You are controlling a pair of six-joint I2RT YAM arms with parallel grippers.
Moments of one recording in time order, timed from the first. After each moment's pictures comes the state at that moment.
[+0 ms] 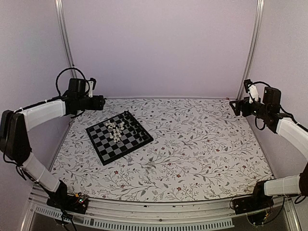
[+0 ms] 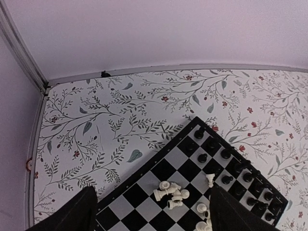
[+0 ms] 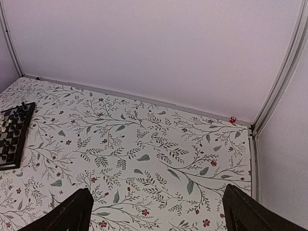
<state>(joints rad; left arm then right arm) -0.24 1.50 1.09 -0.14 -0.10 -0.06 -0.01 1.15 0.83 -0.01 -0.30 -0.14</state>
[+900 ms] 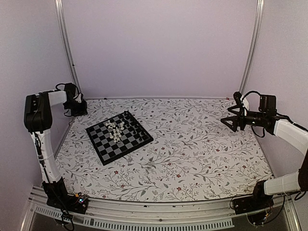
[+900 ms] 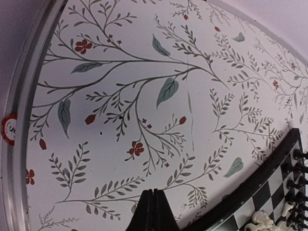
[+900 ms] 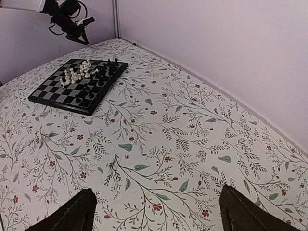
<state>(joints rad) 0.14 2.16 1.67 -0.52 0.20 -0.14 -0.03 1.20 0.77 -0.10 -0.83 -0.46</state>
